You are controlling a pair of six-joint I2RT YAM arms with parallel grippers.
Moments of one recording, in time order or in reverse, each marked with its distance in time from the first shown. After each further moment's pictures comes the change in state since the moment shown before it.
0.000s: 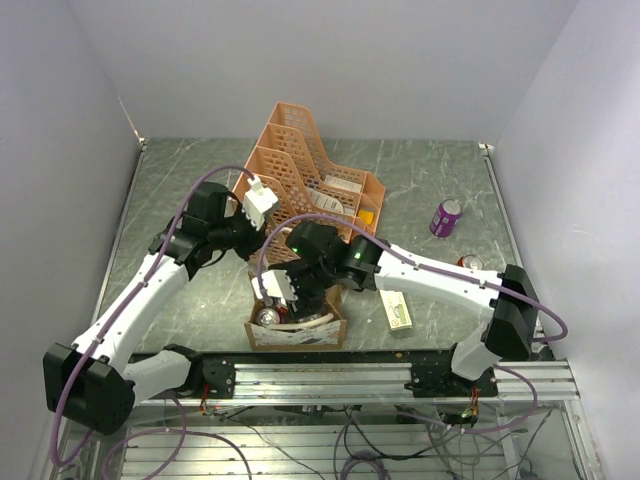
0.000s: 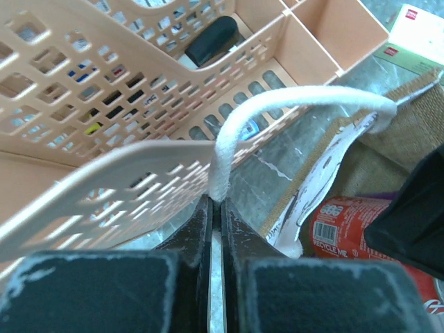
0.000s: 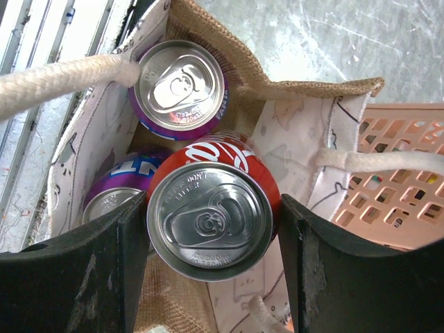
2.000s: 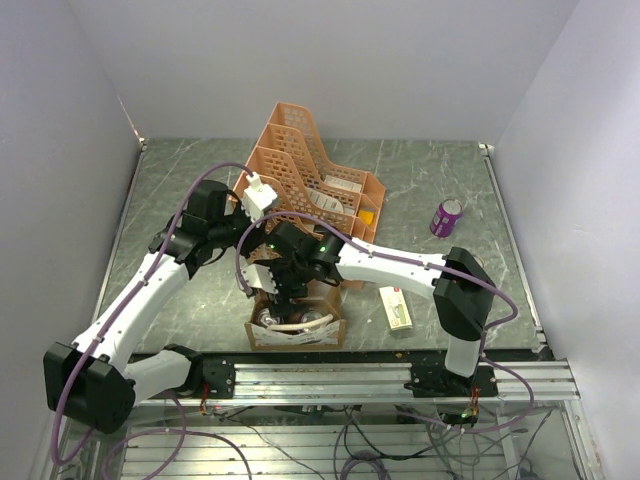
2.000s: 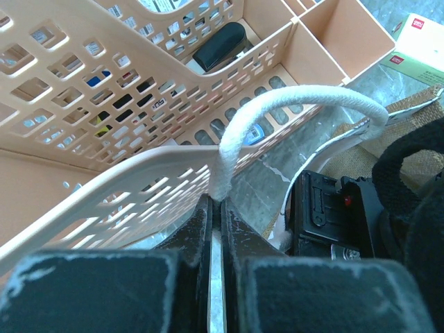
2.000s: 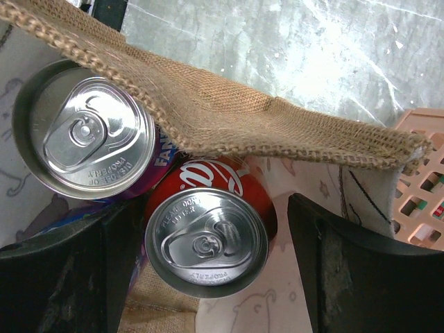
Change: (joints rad) left arm 0.002 0.012 0.019 0.017 -0.032 -0.031; right arm -0.043 0.262 0.082 0.071 -0.048 0.052
